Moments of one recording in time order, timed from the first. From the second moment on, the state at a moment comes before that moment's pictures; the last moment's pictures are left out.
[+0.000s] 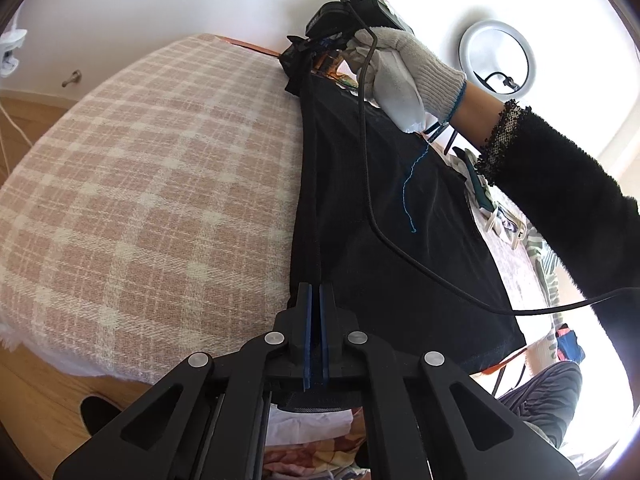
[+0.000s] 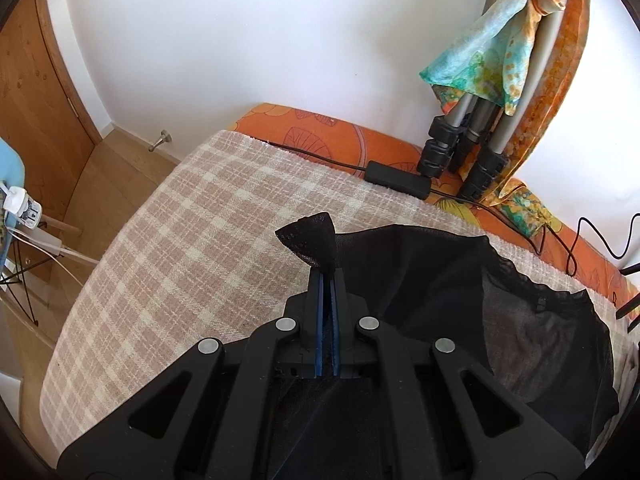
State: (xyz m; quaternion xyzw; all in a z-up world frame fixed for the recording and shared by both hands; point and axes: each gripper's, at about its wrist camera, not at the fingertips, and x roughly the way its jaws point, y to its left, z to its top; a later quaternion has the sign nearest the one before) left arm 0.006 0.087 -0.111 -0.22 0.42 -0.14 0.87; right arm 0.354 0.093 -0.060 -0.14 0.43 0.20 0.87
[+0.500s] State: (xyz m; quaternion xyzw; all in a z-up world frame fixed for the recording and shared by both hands) left arm 0.018 0.017 -0.093 -0.17 0.41 -0.21 0.87; right arm 0.360 -0.018 -0.048 -0.09 0.43 0.14 0.89
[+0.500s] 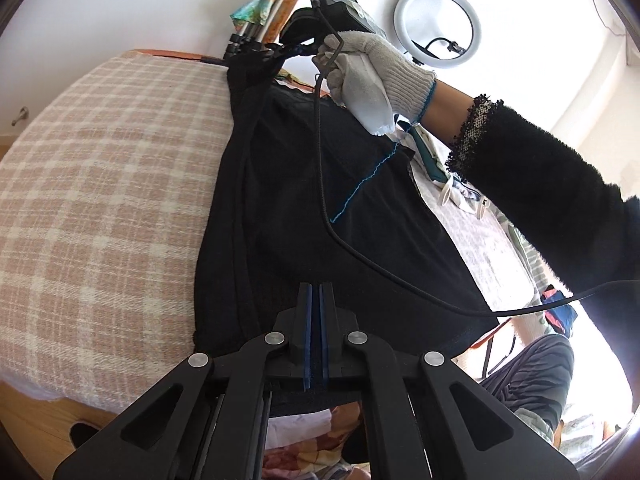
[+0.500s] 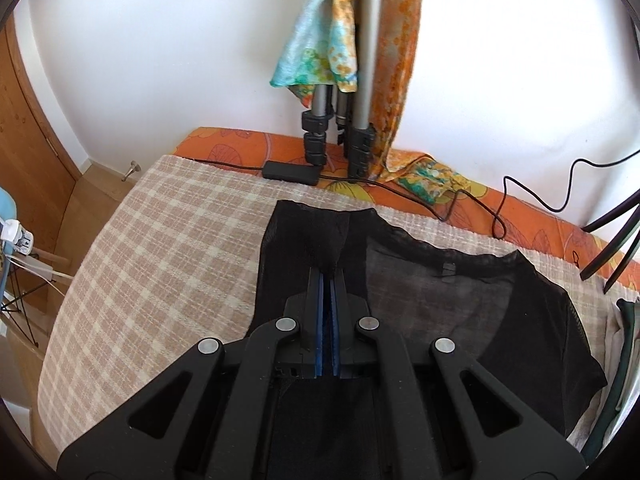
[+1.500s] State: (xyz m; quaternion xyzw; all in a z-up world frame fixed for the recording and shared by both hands) left arm -0.005 -0.013 -0.119 0.10 0.39 -0.06 0.91; right arm 0.378 -0.073 -0.091 -0.04 0.48 0.13 0.87
